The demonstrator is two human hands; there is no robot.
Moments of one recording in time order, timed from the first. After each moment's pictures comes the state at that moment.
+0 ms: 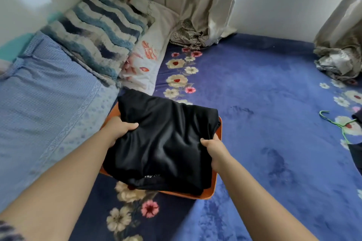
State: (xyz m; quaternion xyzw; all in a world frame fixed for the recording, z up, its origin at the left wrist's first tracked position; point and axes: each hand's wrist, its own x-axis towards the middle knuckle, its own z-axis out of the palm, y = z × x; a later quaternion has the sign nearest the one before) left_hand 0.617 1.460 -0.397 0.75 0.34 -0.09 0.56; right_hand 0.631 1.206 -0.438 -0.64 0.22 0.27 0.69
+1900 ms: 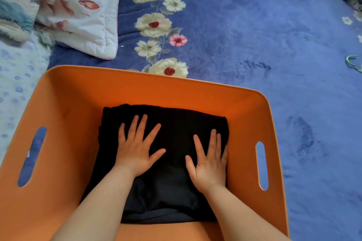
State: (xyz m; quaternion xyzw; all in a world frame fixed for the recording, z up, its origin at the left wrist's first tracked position) left_hand 0.667 1.443 -0.652 0.97 -0.11 -0.20 0.03; right_hand 0.627 1.249 -0.653 -0.99 0.03 0.10 0.05
